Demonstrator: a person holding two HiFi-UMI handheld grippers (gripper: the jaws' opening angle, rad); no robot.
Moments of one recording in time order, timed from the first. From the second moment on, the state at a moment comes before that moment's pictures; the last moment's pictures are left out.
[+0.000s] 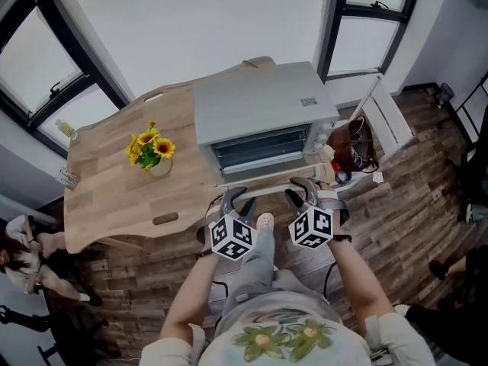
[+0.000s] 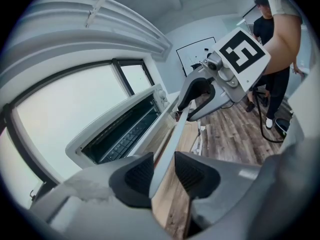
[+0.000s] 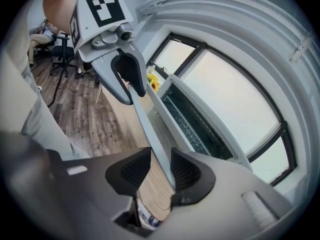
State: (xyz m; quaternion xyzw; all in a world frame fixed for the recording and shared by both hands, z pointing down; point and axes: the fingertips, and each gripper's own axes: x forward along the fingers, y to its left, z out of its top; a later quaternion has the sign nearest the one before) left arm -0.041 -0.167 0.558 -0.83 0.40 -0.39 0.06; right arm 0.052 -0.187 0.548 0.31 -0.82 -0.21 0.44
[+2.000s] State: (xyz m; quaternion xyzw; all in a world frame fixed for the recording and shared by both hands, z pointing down) left arm -0.034 -0.134 0.595 -0.84 0.38 -0.40 0.03; right arm 0.051 -0.175 0.551 0.38 -0.77 0.51 -0.01
